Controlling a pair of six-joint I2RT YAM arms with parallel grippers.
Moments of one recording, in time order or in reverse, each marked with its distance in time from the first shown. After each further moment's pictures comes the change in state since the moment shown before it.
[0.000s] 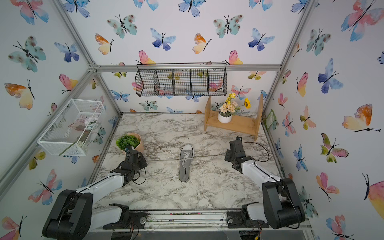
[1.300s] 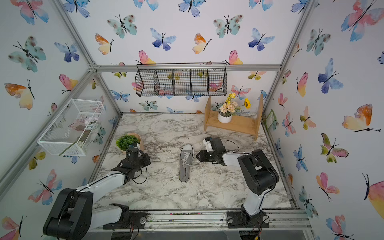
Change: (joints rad) left arm -0.024 0.011 0.035 0.037 0.193 0.017; right arm 0.230 0.432 0.193 0.249 -0.638 0.051
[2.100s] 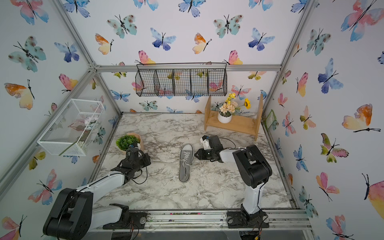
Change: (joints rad) left arm 0.000 0.000 0.000 0.003 0.029 0.013; right arm 0.006 0.102 0.074 0.033 -0.054 -0.046
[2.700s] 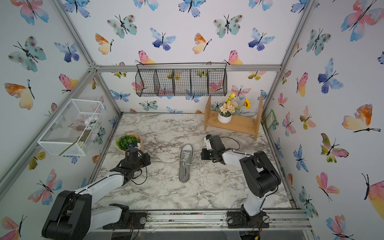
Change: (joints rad) left arm 0.000 -0.031 0.000 -0.003 0.008 0.011; right arm 0.007 -0.194 -0.050 -0.154 0.273 -0.018
